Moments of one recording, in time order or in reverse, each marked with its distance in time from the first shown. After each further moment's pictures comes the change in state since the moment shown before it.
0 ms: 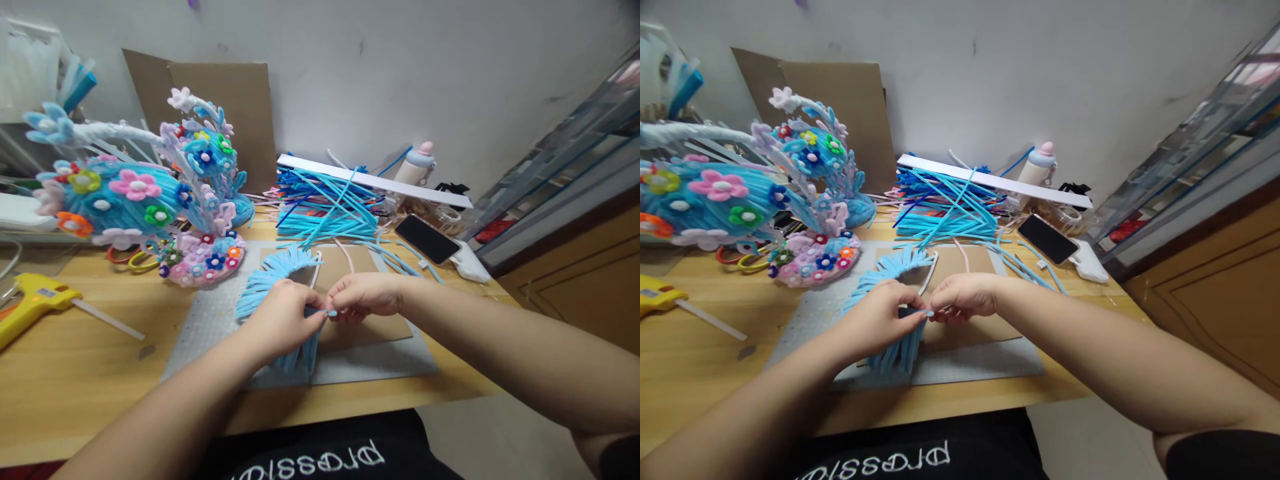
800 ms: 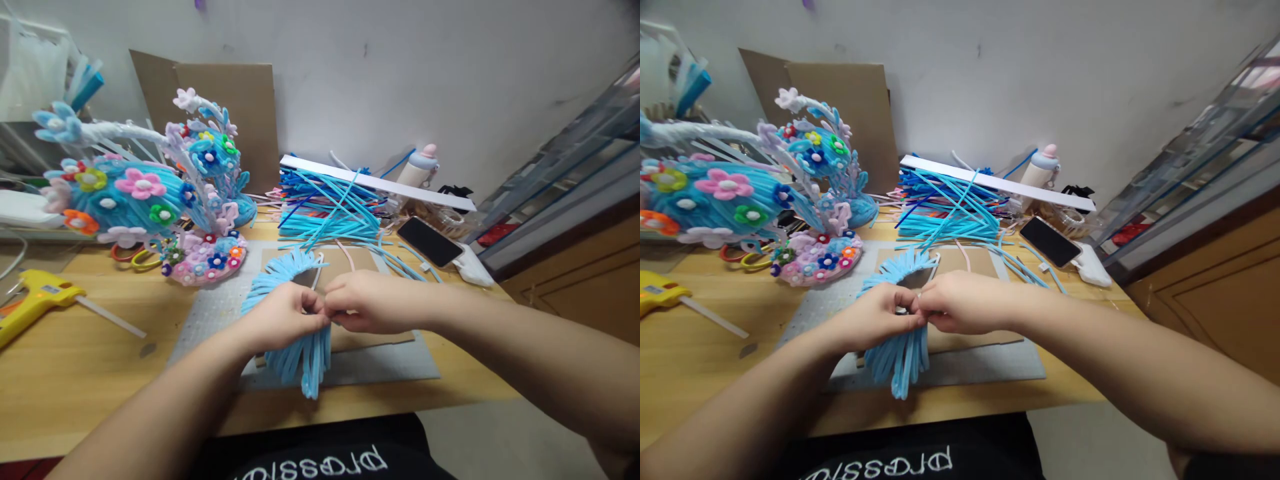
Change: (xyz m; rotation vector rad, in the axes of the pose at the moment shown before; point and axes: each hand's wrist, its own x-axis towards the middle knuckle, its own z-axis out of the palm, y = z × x) left_hand -0.001 -0.005 -0.008 -0.457 -0.208 -0.170; right_hand -0.032 -0.024 0.019 -1.243 0.144 -0.783
